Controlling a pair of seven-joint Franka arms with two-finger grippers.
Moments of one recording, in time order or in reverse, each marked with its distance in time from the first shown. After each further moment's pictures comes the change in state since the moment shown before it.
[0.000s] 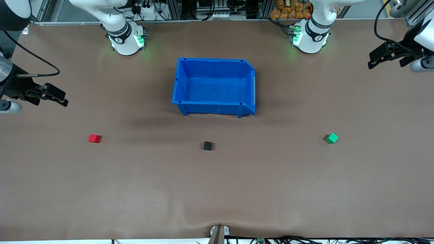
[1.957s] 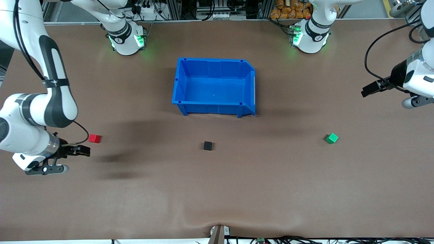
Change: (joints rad) left arm 0.091 0.067 0.006 -0.226 0.001 0.263 -0.165; right arm -0.085 0.463 -0.020 -0.006 -0.058 0.433 -0.325
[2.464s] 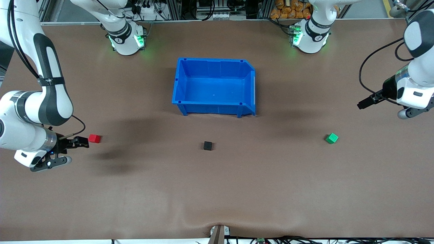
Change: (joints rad) left arm 0.027 0.007 -0.001 -0.181 0.000 0.213 -0.171; right arm -0.023 -0.032 0.004 -0.073 0.044 -0.051 -0.120
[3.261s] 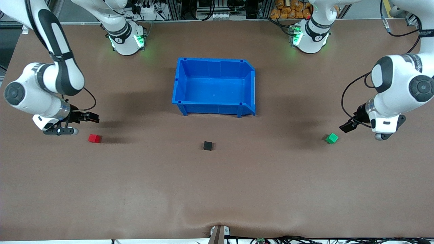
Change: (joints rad) left arm -0.001 0.234 -0.008 -0.065 0.000 0.288 -0.269; right arm -0.047 -0.274 0.008 -0.597 0.019 0.396 0.193
